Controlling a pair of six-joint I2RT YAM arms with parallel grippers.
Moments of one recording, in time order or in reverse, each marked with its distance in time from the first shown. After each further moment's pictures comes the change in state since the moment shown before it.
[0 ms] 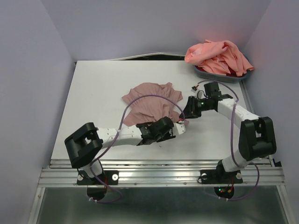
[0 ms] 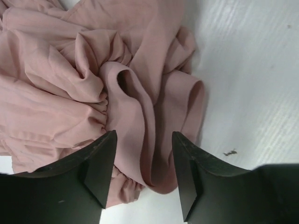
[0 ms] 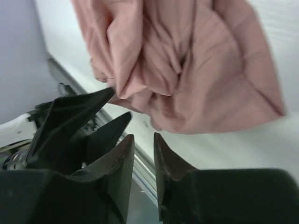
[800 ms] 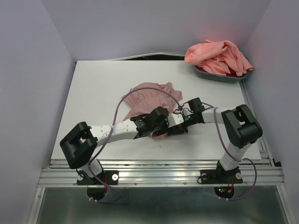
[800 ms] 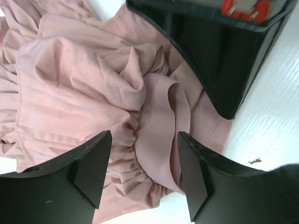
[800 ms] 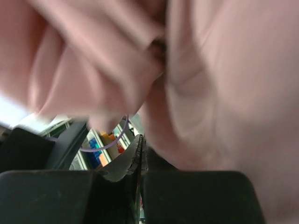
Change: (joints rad) left arm 0.140 -0.025 0.037 0.004 0.131 0.010; right arm 0.162 0.135 -0.283 0.404 -0.235 0.447
